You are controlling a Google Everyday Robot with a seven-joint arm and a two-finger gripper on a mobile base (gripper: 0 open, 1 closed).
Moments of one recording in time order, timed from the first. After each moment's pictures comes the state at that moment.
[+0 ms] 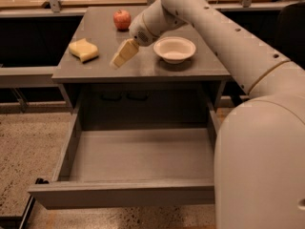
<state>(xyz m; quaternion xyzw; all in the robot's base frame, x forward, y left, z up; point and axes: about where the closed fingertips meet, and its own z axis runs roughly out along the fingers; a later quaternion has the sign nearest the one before) 0.745 0.093 0.892 -0.57 0.70 0.19 0.38</state>
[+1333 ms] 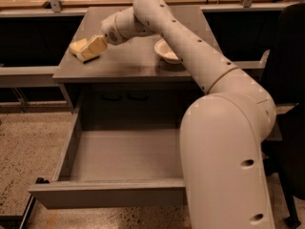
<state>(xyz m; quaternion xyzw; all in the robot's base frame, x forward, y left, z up) 0.791 0.198 0.896 -0.54 0.66 0.27 0.46</state>
